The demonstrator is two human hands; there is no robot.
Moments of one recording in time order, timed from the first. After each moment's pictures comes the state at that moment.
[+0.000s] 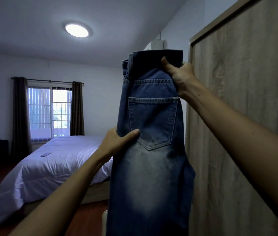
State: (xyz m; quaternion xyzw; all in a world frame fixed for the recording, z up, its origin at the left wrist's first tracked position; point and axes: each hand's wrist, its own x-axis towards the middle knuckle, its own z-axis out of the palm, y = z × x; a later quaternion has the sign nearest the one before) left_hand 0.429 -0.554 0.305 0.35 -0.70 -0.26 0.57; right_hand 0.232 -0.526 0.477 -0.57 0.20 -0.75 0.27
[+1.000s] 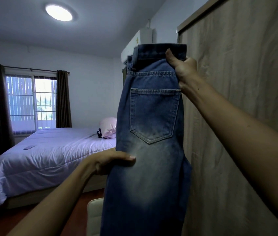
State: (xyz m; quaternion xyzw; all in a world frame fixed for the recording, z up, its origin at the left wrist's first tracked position) left_hand 0.405 -0.543 0.255 0.30 -0.67 -0.63 0.27; right_hand 0.182 -0.522 0.462 -0.51 0.25 -0.78 0.25
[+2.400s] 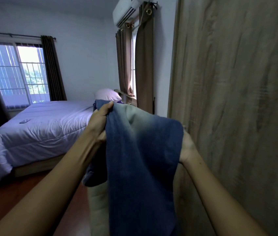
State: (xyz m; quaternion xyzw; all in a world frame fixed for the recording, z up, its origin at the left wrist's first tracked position) left_hand 0.384 -0.571 0.240 0.22 -0.40 -0.69 0.56; right_hand 0.149 -0.510 0.185 -0.23 0.33 -0.67 0.62
